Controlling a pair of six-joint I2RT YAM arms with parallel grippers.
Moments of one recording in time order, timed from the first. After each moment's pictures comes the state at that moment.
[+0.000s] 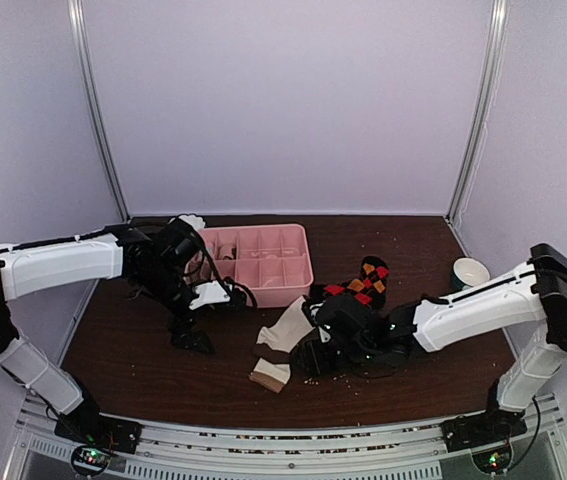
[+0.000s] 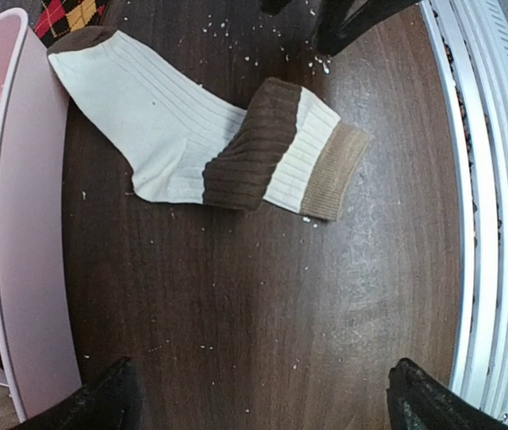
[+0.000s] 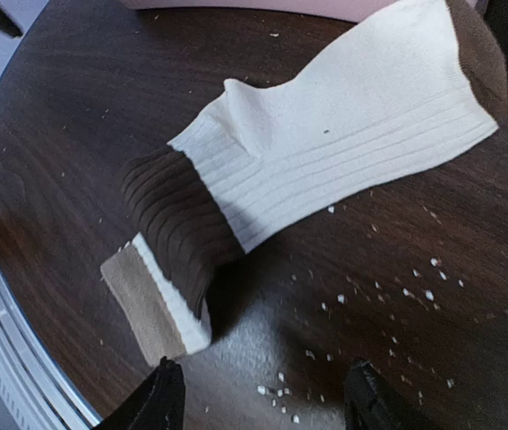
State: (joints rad) left arm -0.69 1.50 1.09 -0.83 0.41 0.82; right arm 1.12 1.67 0.87 -0.07 0.06 0.72
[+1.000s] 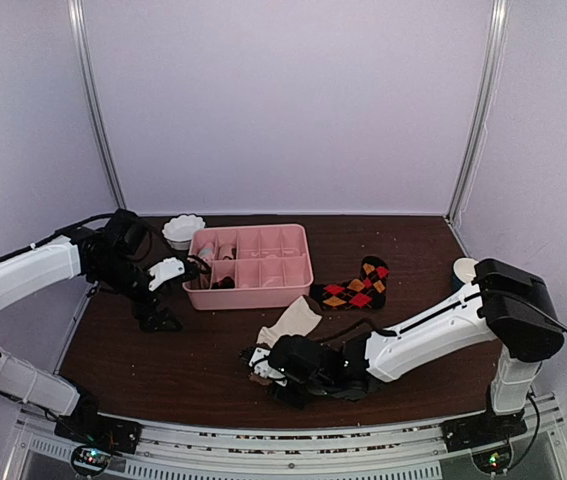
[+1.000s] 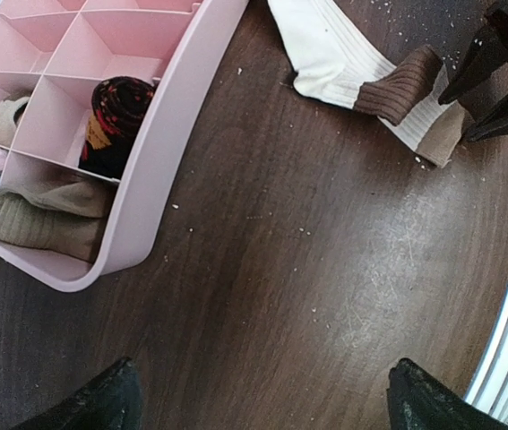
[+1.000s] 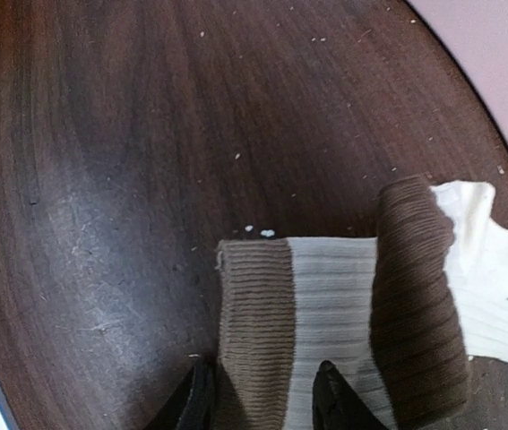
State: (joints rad) left arm -0.40 1.30 0.98 -0.84 0.36 0.73; right arm 1.32 1.89 1.03 0.00 0.24 0.00
